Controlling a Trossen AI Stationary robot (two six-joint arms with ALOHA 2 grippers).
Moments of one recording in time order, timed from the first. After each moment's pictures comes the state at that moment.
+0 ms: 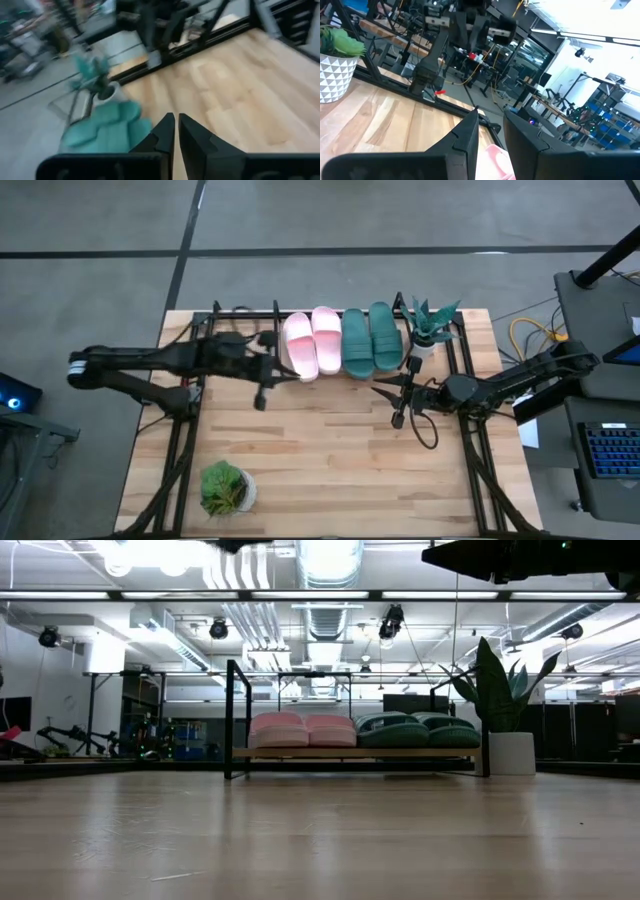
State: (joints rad) left arm 0.04 1.10 1.06 -0.29 0.06 0.44; right arm 0.26 1.01 0.37 0.76 0.47 -0.58
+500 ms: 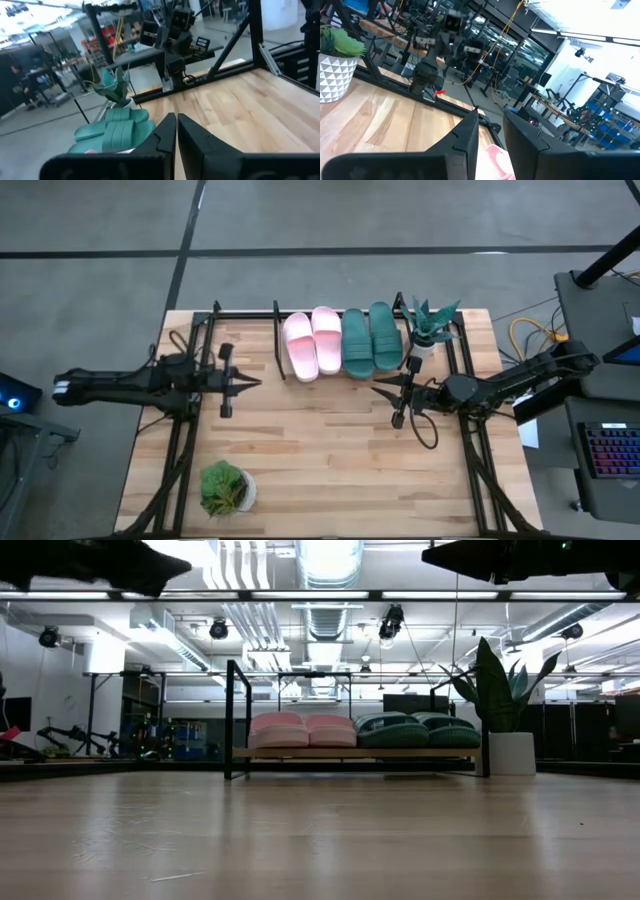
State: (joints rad) left arm 0.04 0.48 0.41 0.05 0.02 0.32; right arm 0.26 1.01 0.37 0.76 0.47 -0.58
